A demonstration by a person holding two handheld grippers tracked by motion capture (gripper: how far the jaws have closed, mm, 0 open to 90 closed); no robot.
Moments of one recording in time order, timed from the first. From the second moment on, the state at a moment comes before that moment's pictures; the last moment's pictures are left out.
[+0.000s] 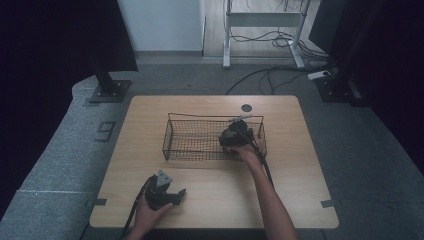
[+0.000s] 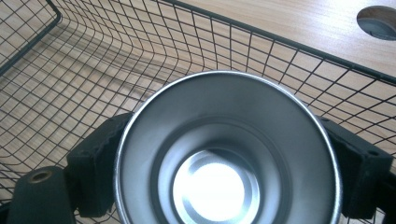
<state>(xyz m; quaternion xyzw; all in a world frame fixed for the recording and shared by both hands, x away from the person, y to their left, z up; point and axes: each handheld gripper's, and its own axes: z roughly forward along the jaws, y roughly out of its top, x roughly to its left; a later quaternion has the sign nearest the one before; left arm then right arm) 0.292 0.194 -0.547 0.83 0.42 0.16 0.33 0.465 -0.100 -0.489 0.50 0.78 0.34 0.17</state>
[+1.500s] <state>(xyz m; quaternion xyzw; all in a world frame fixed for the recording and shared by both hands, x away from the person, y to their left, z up) 0.292 0.194 -0.547 0.83 0.42 0.16 0.33 0.375 -0.142 -0.449 0.45 0.73 0.46 0.21</state>
